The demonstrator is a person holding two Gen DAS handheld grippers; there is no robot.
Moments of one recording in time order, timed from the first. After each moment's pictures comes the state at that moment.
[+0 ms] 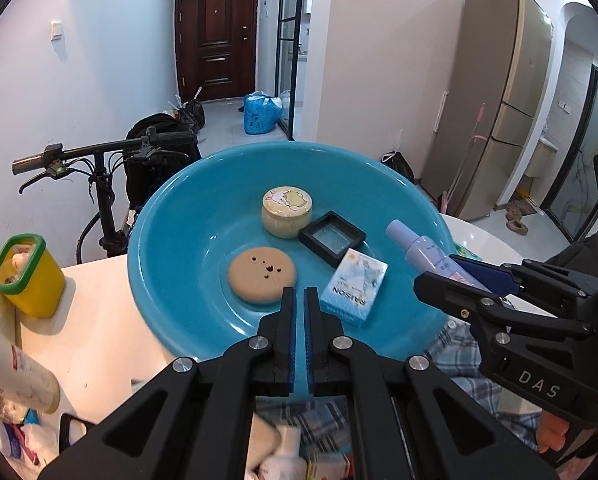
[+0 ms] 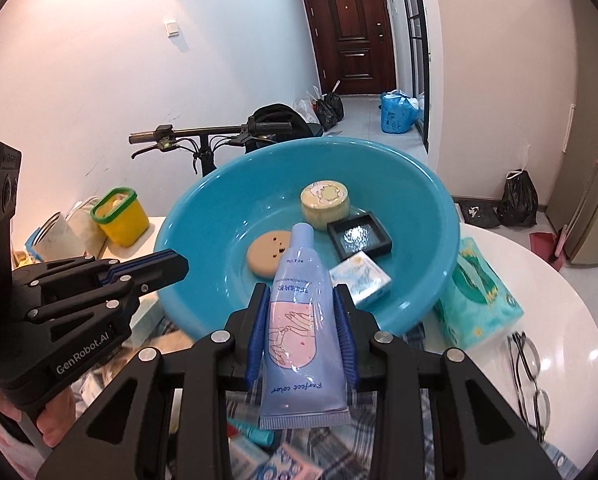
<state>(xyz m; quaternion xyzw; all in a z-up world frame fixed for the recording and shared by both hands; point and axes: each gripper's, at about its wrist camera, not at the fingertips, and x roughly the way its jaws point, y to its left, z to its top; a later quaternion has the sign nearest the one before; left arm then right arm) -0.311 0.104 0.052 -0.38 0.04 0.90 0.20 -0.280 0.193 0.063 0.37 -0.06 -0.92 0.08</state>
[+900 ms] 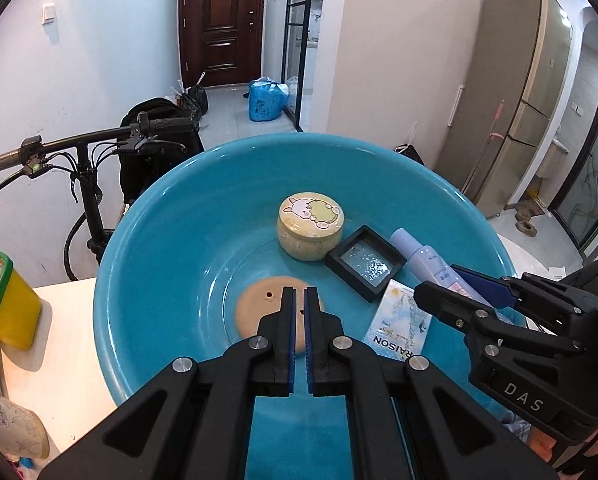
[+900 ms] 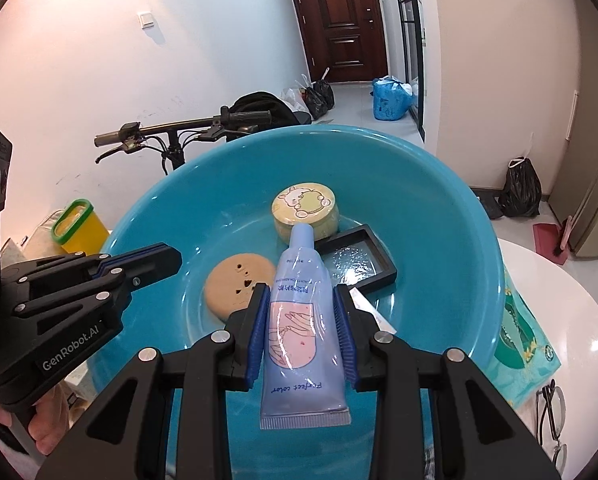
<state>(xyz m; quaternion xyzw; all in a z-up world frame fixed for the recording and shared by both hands) -0.397 0.112 0.016 -0.41 0.04 0.89 0.19 -0.360 0.204 0.023 0.39 -0.07 -0.92 0.06</state>
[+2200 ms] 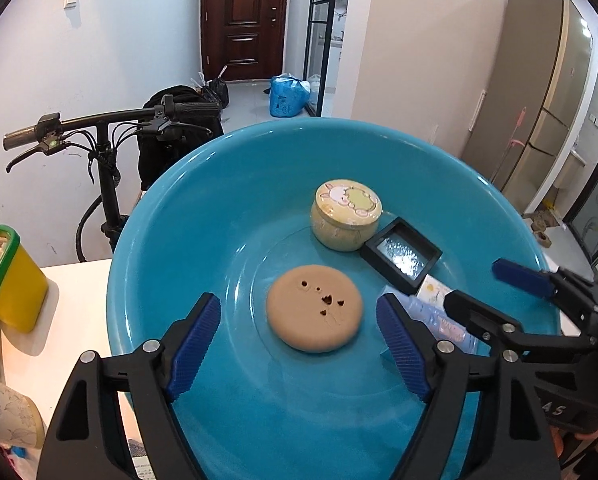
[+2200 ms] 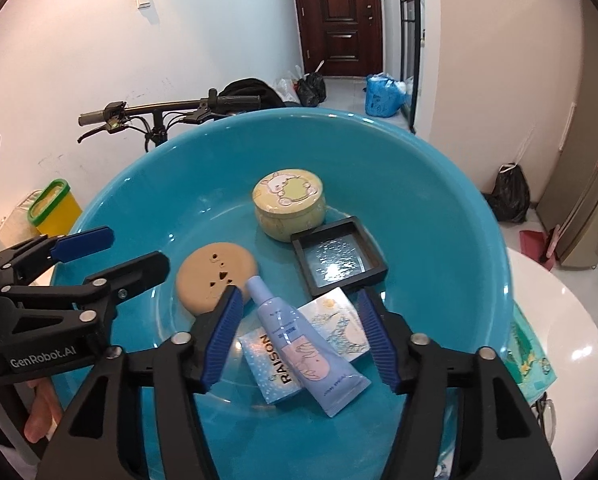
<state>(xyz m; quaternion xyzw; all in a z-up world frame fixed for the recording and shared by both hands) -0.401 0.092 -0.007 -0.41 0.03 0.90 0.15 -0.368 0.198 0.008 0.40 -0.03 -0.92 0.03</state>
